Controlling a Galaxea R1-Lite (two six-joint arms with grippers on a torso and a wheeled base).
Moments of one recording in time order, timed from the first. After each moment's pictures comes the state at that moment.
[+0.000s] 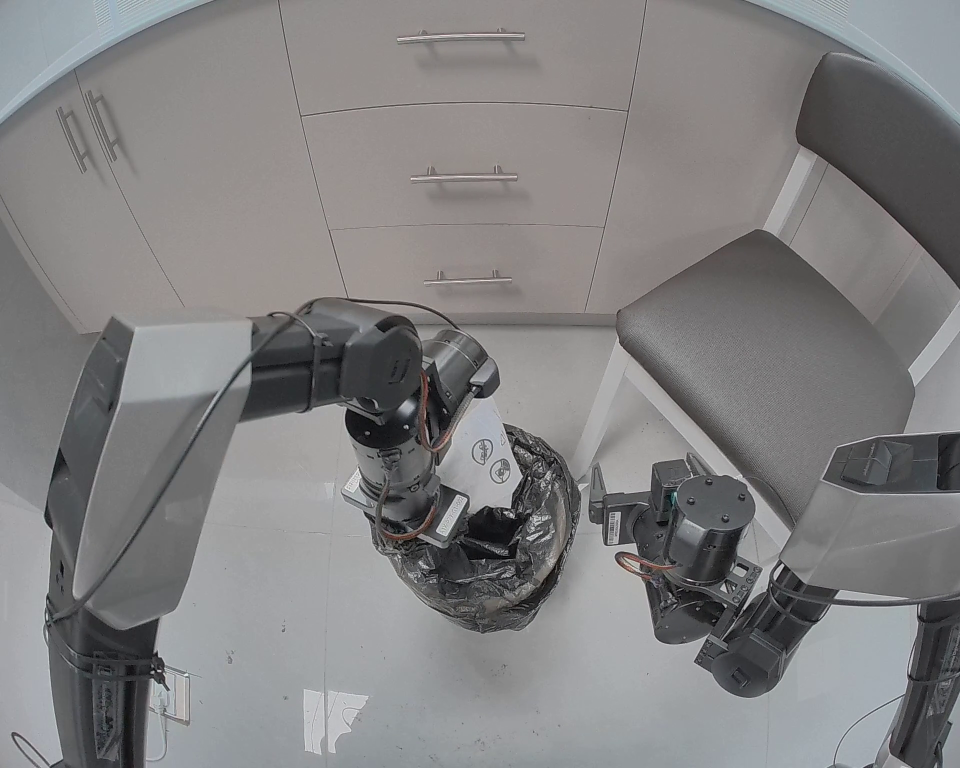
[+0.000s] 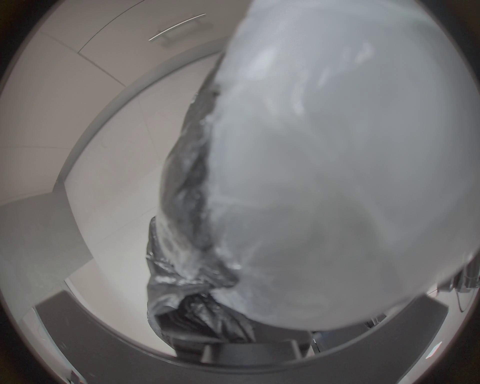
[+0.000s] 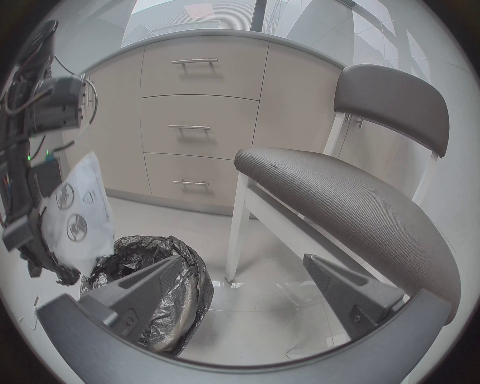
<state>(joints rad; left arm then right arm) -0.61 2.34 -2.00 0.97 0.18 -0.12 0.70 2.21 -0.63 -1.55 -0.78 -0.10</state>
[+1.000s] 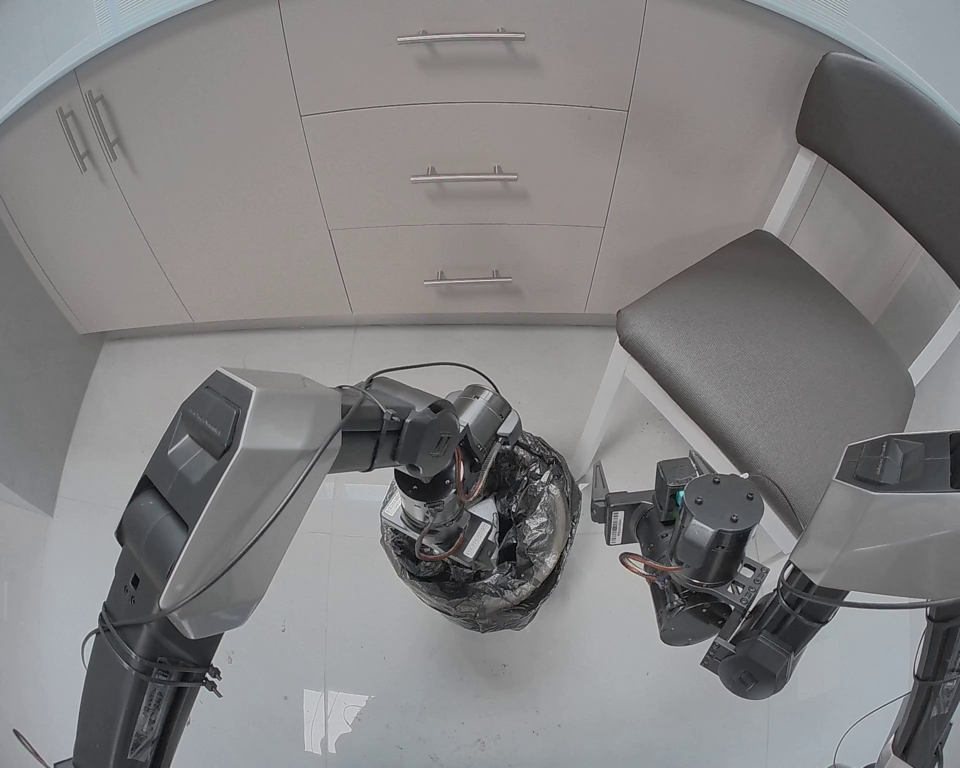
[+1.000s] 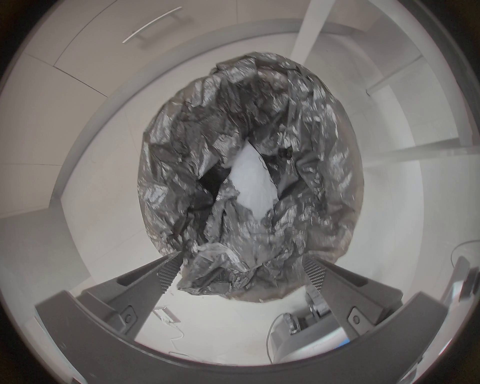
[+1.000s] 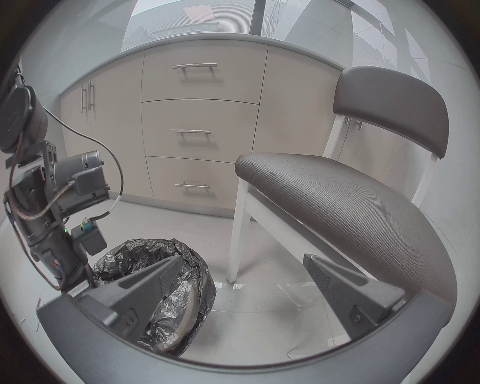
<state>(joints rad) -0.61 2.52 -2.00 0.73 0.23 -0.06 0.71 2.18 -0.61 -1.55 -0.78 -0.10</state>
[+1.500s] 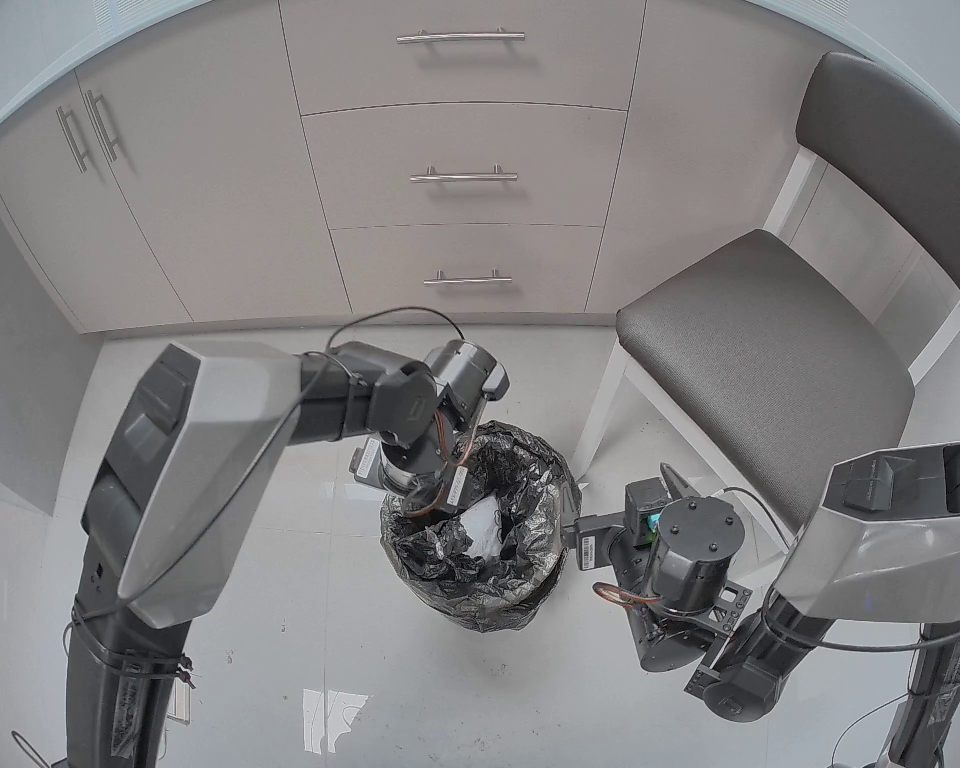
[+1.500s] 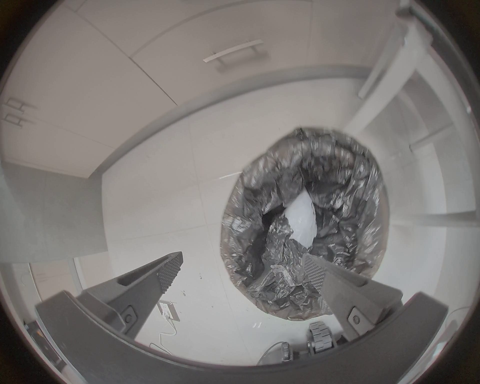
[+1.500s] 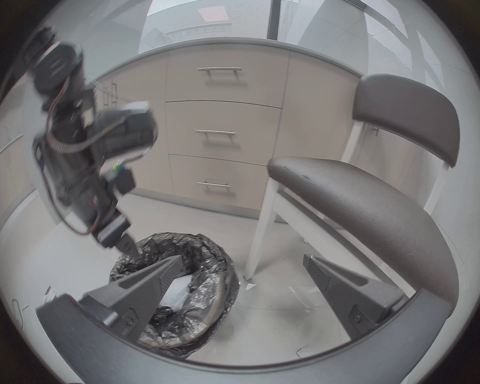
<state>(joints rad) -0.59 2.44 -2.00 0.67 0.45 -0.25 0.79 2.19 -0.60 -1.55 -0.77 -0.12</state>
